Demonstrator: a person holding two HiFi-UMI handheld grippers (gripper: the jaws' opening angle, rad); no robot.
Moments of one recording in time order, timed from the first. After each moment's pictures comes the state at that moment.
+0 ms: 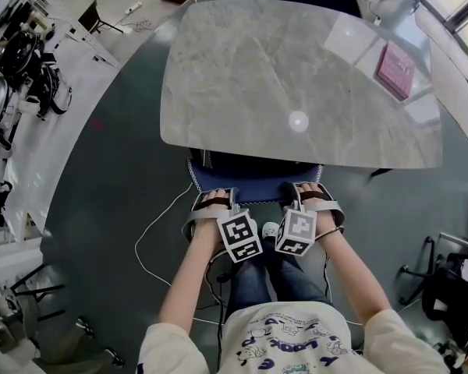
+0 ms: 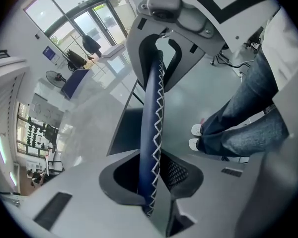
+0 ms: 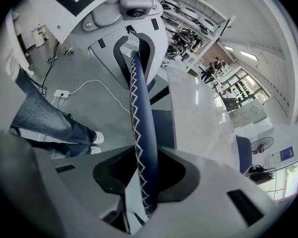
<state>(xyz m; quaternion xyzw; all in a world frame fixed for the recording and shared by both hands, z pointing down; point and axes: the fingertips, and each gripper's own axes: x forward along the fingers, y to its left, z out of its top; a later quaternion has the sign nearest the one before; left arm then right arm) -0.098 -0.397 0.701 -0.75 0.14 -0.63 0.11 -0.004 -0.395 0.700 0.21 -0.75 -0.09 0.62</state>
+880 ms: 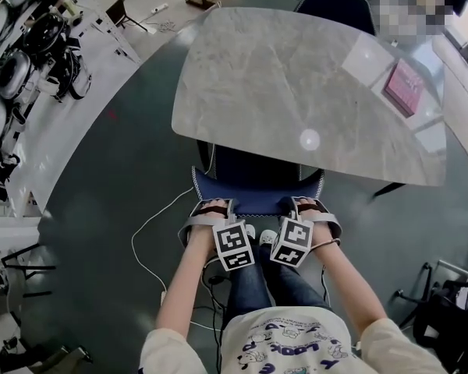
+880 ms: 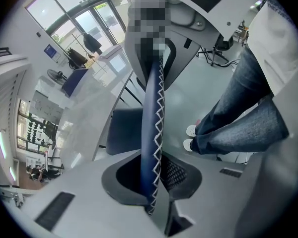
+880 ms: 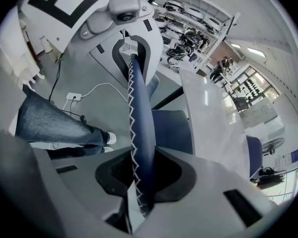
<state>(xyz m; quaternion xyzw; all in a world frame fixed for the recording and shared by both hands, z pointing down) -0.095 -0.341 0.695 -0.75 0.14 -0.64 0.10 -0.001 -0.340 0.697 0.16 -0.77 -0.06 0.62</state>
